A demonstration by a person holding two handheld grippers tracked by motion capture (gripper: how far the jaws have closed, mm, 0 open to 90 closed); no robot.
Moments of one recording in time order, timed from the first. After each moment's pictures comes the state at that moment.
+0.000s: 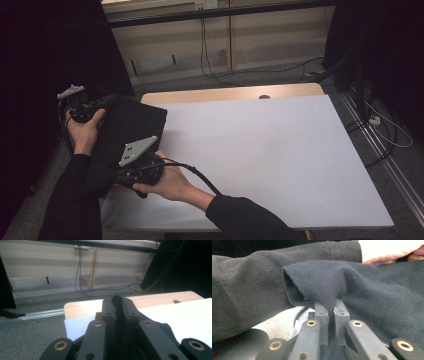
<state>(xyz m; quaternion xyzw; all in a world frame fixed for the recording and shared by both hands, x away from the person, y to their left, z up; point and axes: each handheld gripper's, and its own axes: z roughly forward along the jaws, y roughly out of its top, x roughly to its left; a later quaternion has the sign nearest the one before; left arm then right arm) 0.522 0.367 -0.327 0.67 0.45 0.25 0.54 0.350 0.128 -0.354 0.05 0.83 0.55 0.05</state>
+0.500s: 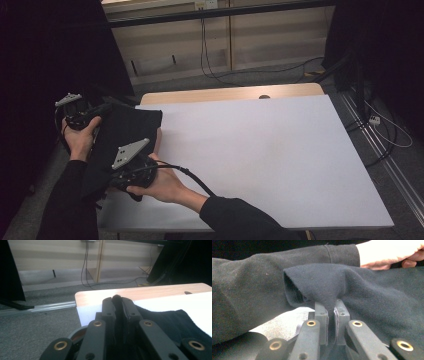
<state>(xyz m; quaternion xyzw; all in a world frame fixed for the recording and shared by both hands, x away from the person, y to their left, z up) 0.521 0.387 -0.353 0.68 0.46 0.25 0.52 0.352 0.146 -0.362 0.05 0.83 0.55 0.04</state>
